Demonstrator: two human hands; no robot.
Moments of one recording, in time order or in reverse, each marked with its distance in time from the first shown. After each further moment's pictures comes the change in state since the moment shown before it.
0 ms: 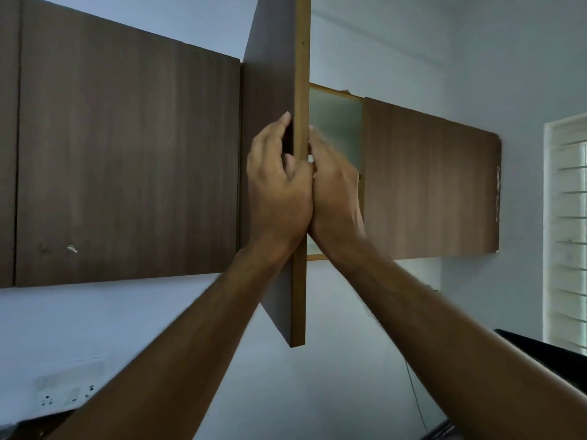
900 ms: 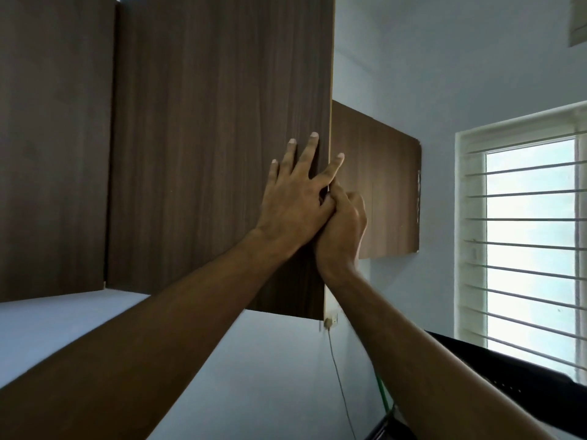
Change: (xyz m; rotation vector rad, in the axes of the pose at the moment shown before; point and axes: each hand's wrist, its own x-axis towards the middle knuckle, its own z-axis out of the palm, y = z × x) left_hand -0.024 -0.096 0.214 0.712 -0.574 0.354; right_hand 0.022 0.186 -0.145 0.253 0.500 0.322
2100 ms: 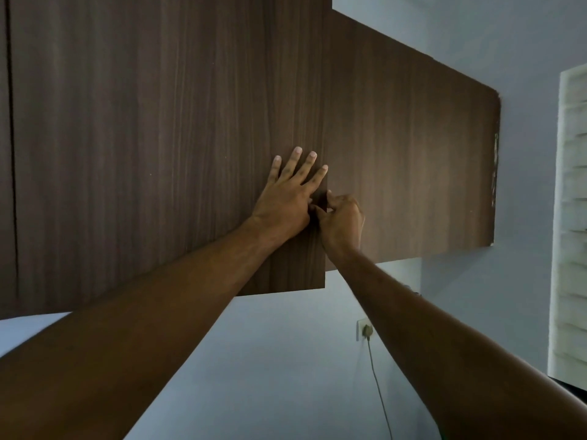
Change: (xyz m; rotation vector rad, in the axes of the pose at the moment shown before) left_hand 0.062 -0.119 0.234 0.298 -0.269 0.069; right_hand 0.191 0.245 -0.016 -0.720 -0.139 -0.182
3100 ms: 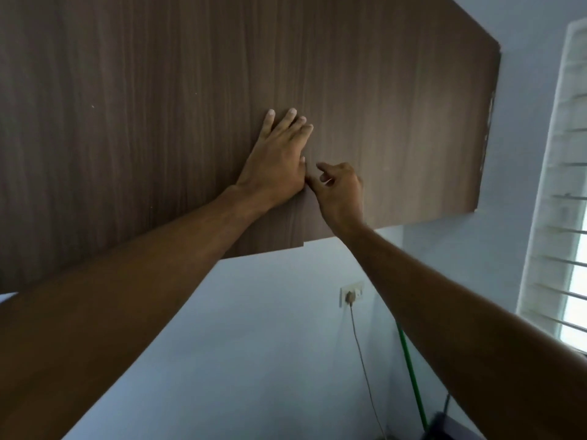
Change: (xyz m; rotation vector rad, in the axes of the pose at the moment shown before) left_hand 0.007 -0.014 0.062 -0.332 0.265 0.024; right_hand 0.007 0.050 0.022 -0.204 -0.091 -0.143
